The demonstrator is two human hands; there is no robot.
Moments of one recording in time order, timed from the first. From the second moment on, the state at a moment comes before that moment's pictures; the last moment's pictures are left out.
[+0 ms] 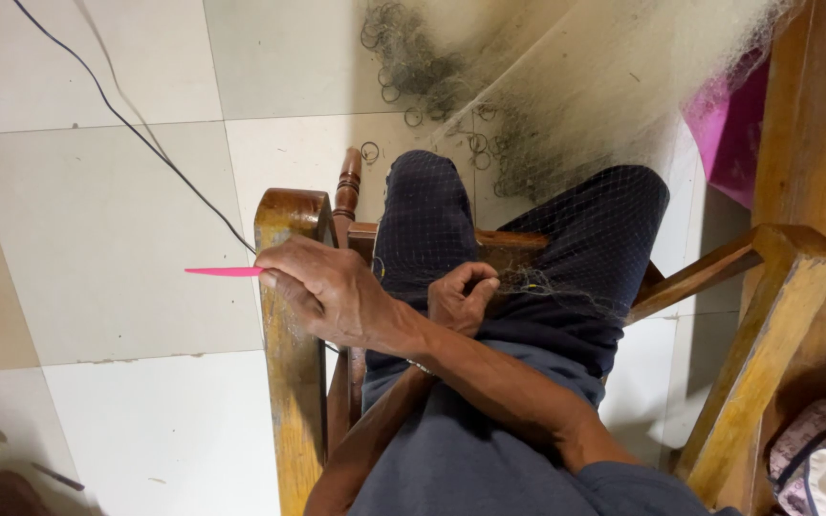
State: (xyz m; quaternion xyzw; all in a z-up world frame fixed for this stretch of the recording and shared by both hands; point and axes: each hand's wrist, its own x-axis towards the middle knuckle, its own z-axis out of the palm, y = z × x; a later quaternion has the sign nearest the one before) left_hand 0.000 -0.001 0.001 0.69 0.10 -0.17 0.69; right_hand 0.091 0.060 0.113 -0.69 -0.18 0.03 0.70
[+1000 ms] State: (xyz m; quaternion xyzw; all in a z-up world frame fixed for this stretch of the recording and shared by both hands) left_hand 0.020 0.004 -0.001 0.51 0.14 -0.29 0.80; right_hand 0.117 -0.215 0.056 -0.99 -0.04 -0.02 0.15
